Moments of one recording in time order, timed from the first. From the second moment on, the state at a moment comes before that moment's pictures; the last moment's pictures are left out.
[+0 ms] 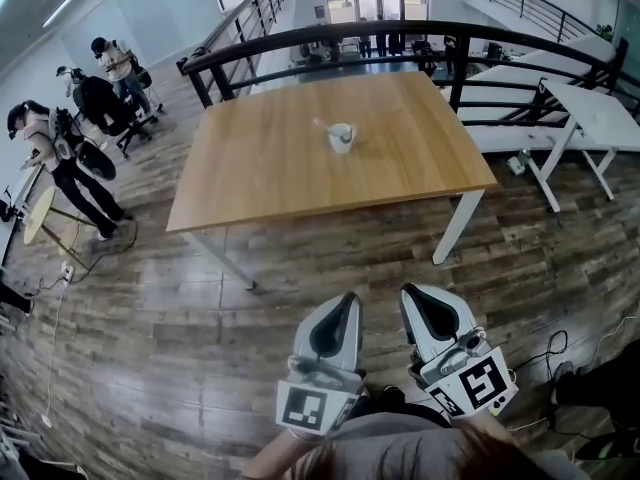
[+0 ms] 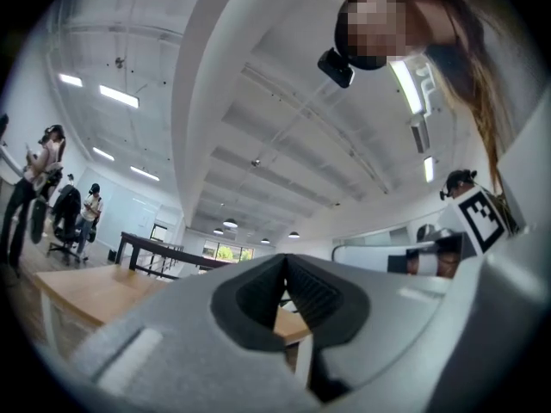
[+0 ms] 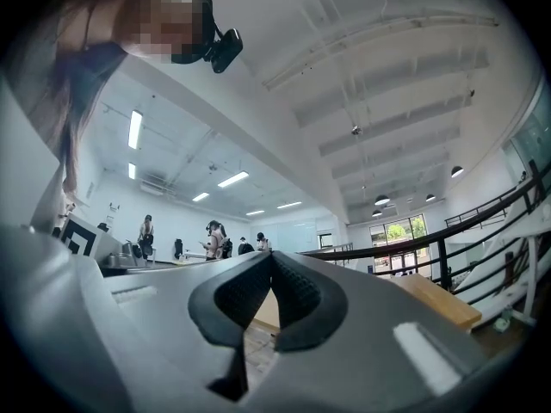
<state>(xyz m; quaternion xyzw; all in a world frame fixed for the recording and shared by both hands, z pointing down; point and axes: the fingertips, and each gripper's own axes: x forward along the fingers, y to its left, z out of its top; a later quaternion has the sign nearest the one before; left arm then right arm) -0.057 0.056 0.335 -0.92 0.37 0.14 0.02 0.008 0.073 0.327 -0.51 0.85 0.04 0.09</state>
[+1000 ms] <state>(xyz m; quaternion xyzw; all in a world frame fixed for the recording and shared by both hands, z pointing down) -0.032 0.062 0.327 -0.91 0.37 0.15 0.02 0.011 0.080 0.323 -0.48 0.87 0.05 0.08</state>
